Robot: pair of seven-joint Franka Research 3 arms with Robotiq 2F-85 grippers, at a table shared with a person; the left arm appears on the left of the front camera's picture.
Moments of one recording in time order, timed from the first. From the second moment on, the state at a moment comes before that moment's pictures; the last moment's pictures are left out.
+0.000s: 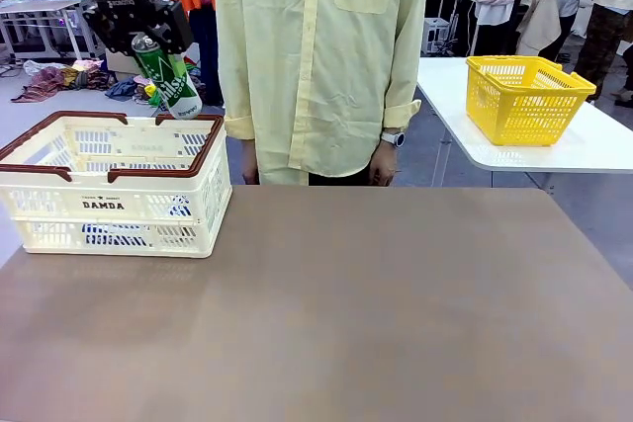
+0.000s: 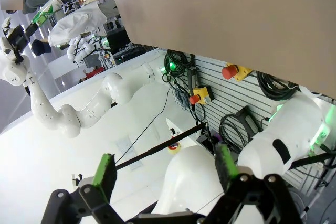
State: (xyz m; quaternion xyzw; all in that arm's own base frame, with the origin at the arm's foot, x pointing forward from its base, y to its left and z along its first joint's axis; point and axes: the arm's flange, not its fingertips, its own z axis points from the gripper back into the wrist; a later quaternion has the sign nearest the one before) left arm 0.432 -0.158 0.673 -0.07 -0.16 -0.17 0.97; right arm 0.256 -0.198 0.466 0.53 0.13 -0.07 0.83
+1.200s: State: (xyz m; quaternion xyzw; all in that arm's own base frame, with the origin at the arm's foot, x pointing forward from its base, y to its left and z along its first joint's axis) left arm 0.590 -0.014 0.433 -0.01 -0.06 -0.17 0.98; right arm 0.256 -0.198 0.466 0.53 0.13 -0.07 0.83
